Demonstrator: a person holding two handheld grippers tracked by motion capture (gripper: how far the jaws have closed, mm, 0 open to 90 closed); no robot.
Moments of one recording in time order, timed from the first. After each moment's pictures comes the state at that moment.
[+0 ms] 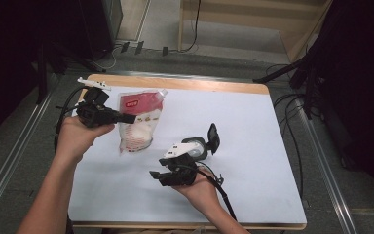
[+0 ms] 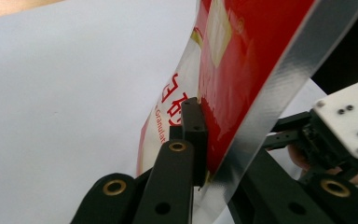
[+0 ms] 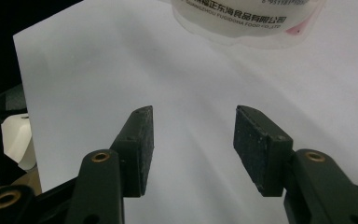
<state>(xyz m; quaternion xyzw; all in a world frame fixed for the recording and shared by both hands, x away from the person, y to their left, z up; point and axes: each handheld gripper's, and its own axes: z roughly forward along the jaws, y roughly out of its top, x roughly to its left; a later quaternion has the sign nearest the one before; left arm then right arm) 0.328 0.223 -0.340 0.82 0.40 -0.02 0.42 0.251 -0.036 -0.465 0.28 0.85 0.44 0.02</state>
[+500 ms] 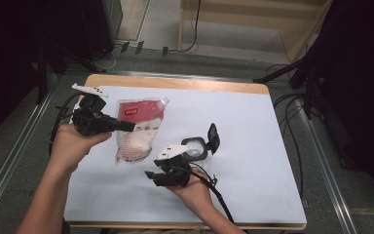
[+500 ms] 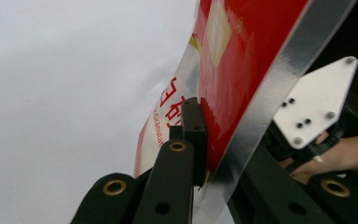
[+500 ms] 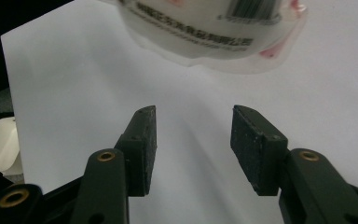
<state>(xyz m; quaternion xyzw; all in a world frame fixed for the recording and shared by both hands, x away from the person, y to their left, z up) 0.302 0.220 -0.333 0.82 0.39 -0.04 0.42 0.250 -0.021 -0.474 0.28 0.85 0.44 0.03</state>
